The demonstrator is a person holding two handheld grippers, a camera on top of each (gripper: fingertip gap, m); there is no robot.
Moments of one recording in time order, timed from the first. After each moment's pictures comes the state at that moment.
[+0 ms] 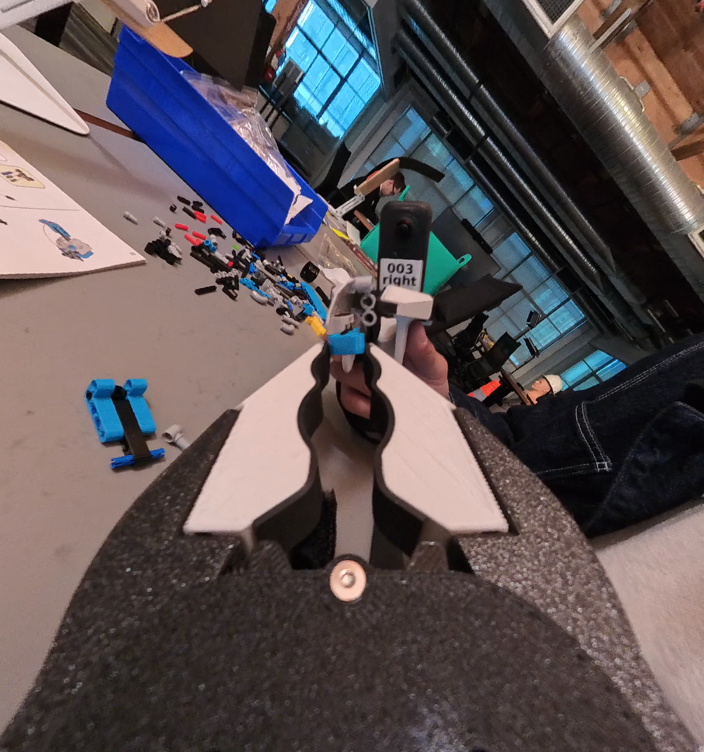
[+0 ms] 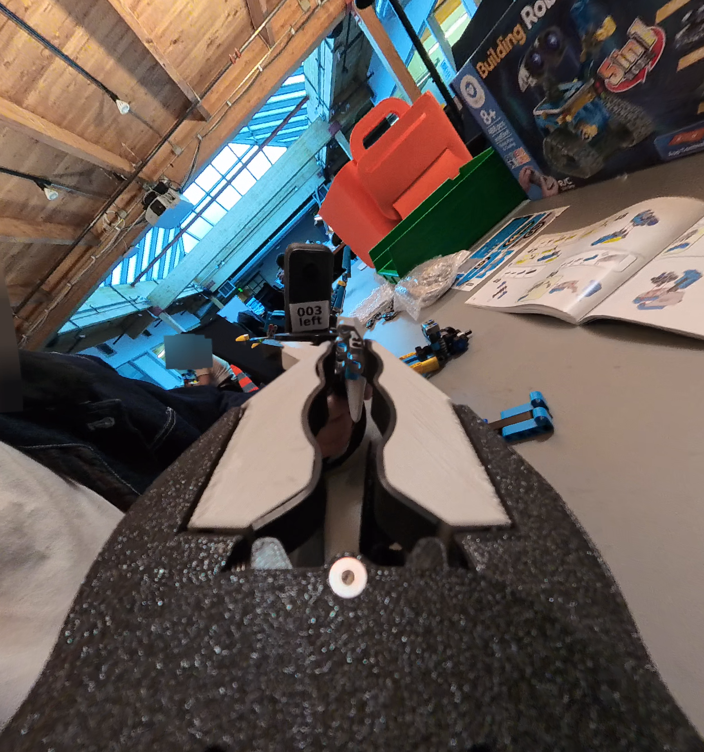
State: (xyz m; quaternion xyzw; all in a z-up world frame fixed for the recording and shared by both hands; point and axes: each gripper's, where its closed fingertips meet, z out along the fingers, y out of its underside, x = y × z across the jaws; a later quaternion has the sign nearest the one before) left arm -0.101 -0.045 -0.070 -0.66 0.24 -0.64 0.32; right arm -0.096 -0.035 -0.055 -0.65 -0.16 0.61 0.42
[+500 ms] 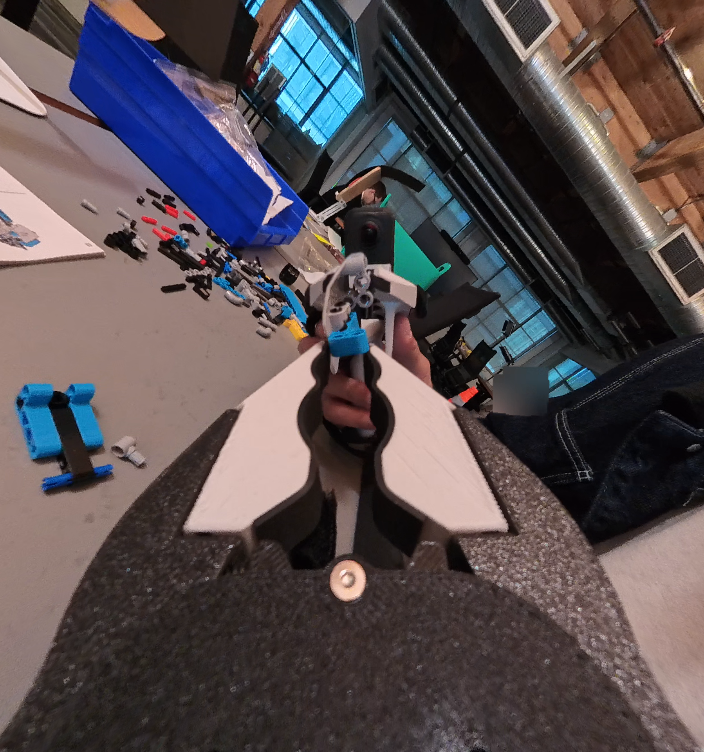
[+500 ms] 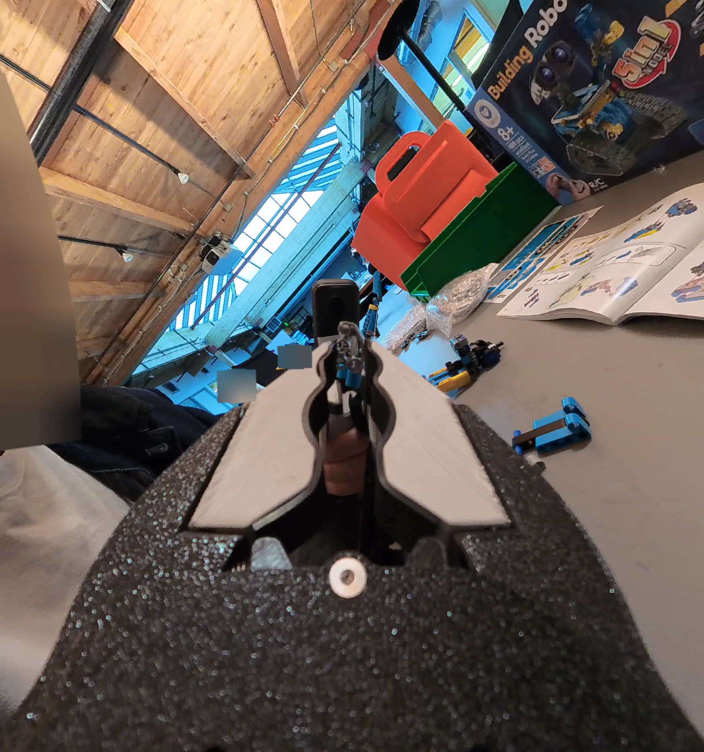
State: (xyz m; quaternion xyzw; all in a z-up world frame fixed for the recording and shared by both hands) left arm -0.085 -0.054 -0.067 -0.64 0.23 -0.66 0.31; right arm -0.089 -0.033 -0.045 -0.61 -0.12 0.67 0.40
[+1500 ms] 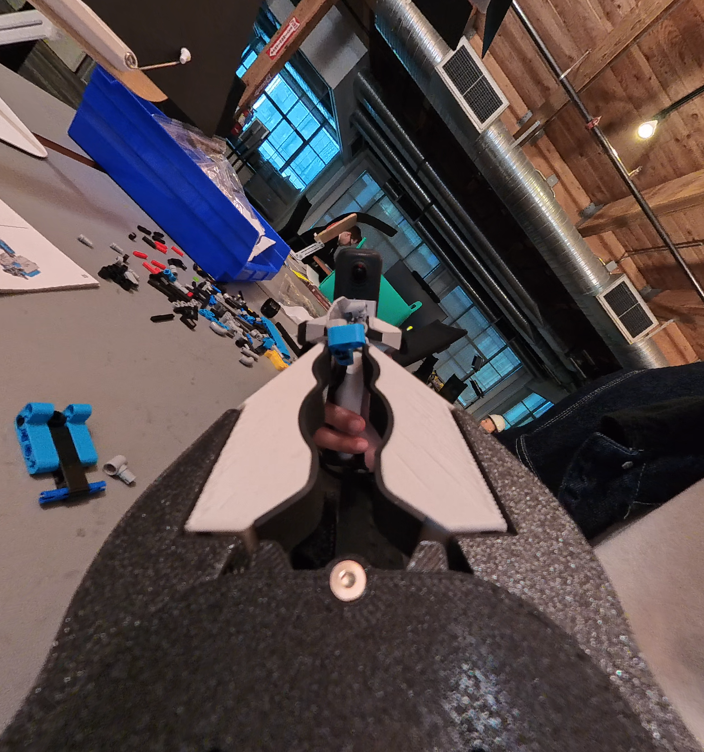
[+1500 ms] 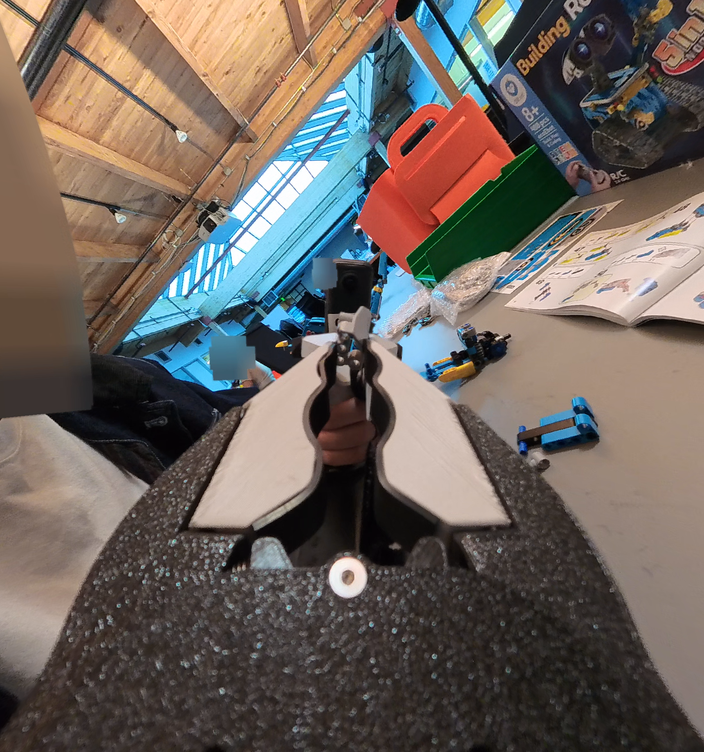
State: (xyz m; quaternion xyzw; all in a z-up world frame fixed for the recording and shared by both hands) left arm -0.102 -0.045 -0.048 -0.61 0.19 -0.70 0.32; right arm -0.094 -0.043 -0.045 -0.61 -0.16 0.66 0.40
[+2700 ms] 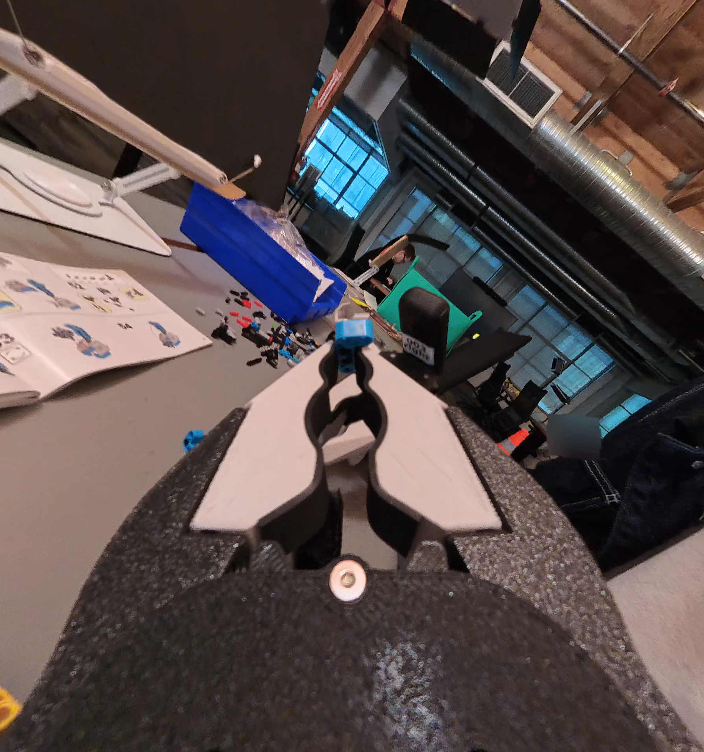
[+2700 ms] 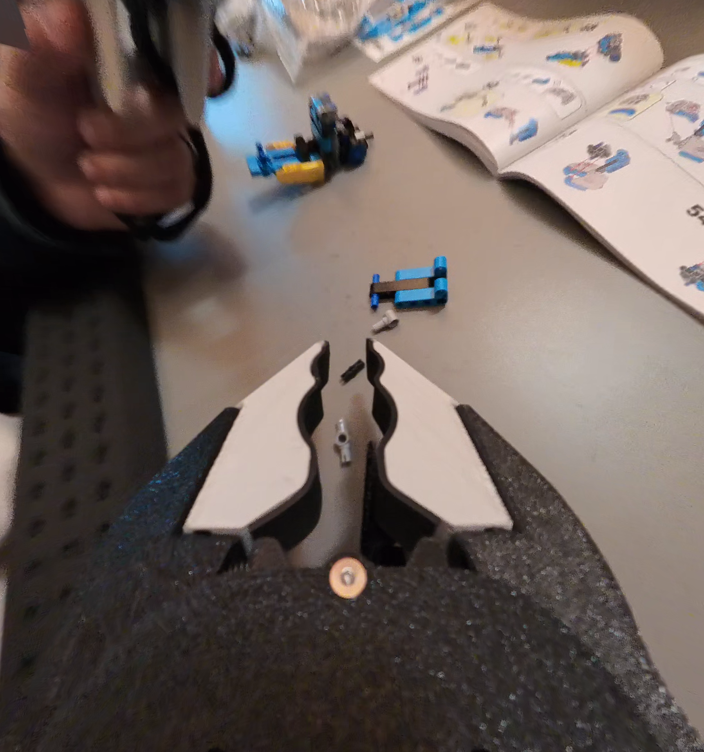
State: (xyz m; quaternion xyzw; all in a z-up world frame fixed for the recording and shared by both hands) left arm -0.154 -0.009 -0.036 -0.63 0.20 -0.63 0.41; right arm -0.094 -0.038 -0.154 -0.80 -0.37 0.32 0.35
